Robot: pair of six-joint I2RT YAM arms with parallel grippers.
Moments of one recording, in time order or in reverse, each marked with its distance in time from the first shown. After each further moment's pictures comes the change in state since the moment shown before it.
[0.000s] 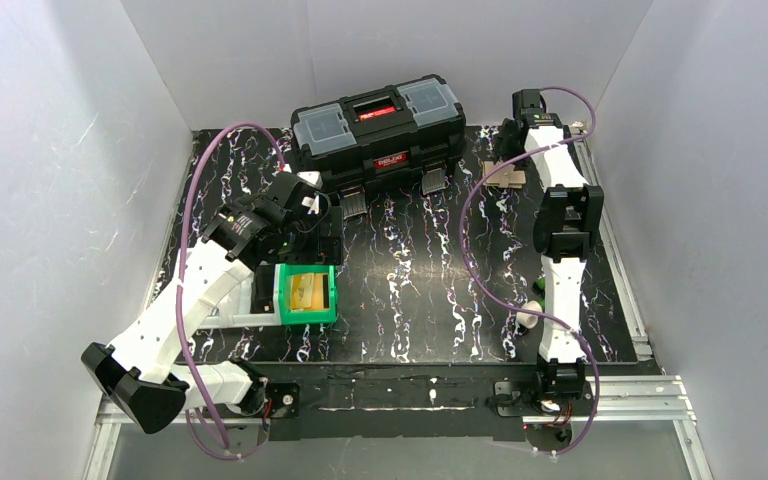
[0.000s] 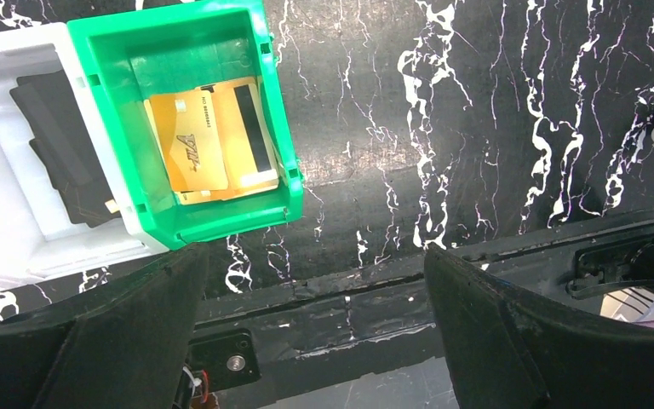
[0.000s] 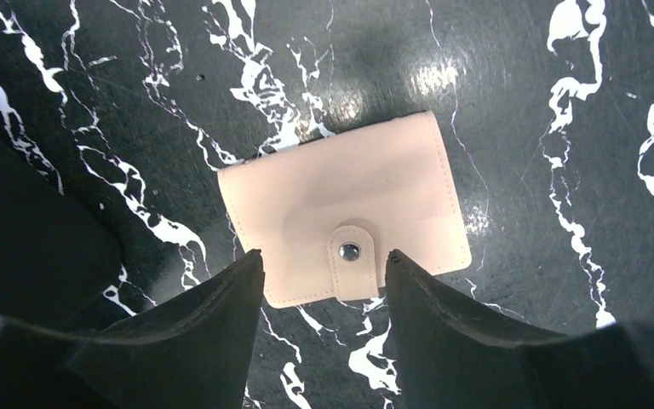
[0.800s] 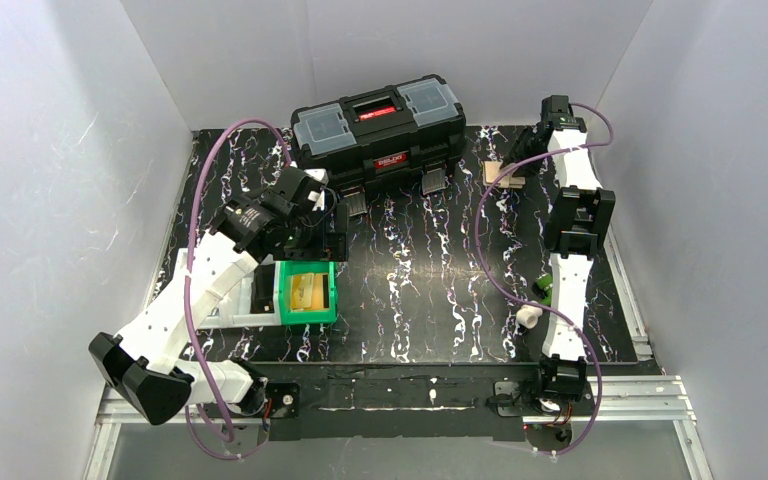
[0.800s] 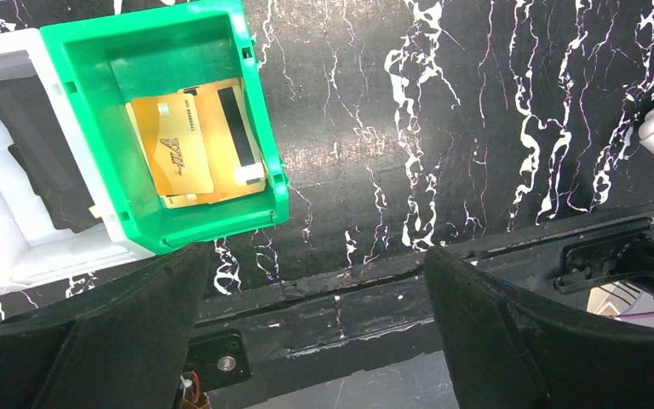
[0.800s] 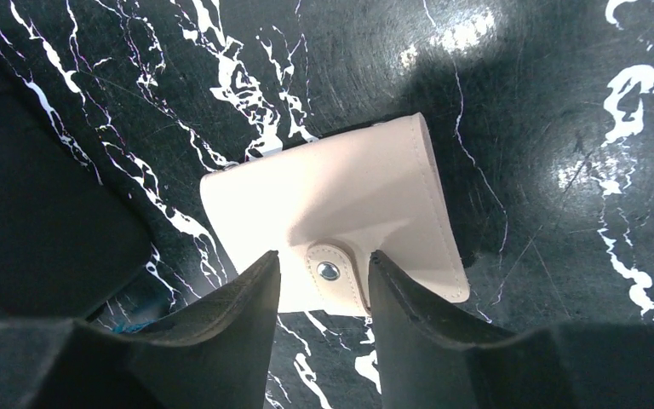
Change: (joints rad) left arm 0.000 0.047 0.029 0.003 0.032 -0.007; right arm -0.125 0.147 0.177 -0.116 -0.357 0.093
